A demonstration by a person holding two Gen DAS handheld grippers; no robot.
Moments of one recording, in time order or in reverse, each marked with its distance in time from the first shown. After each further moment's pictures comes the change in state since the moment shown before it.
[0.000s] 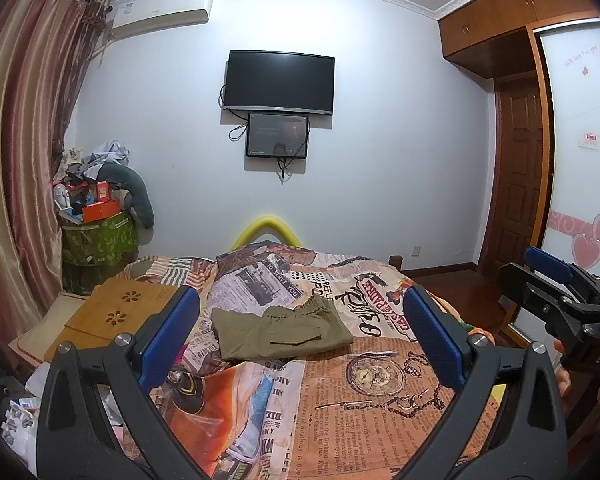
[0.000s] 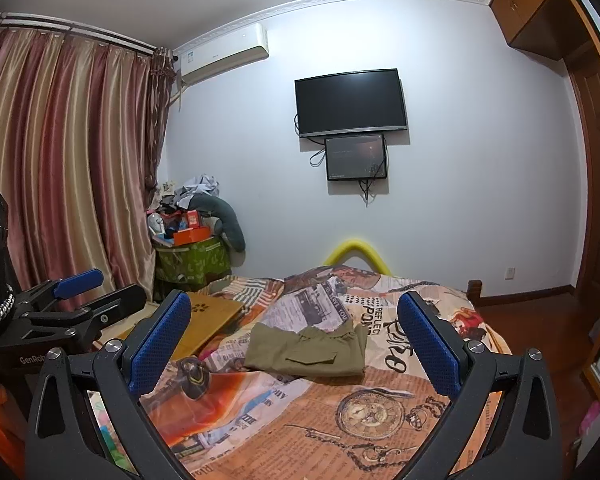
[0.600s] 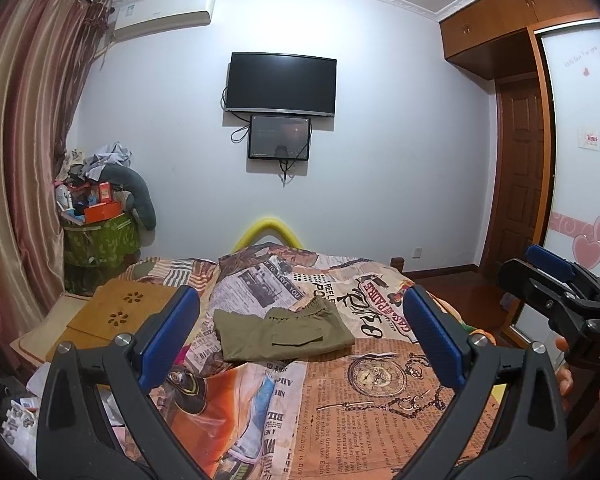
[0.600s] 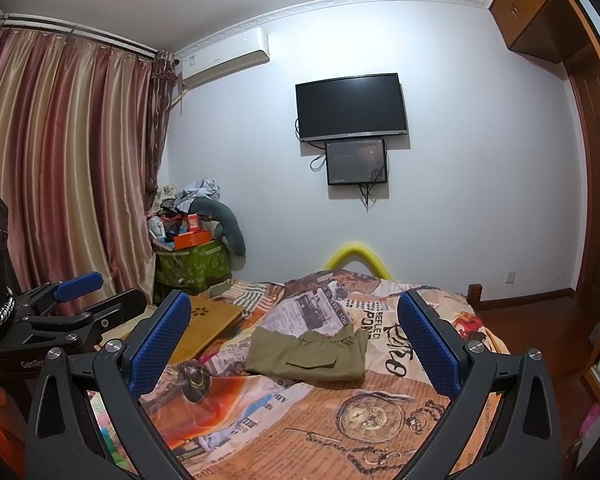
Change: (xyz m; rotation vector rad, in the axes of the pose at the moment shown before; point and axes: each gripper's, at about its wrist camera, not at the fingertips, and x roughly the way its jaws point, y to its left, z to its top) left arm -0.004 0.004 0.006 -0.009 -0.004 0.006; right arm 0.000 -0.001 0.002 -0.004 -0.017 0.006
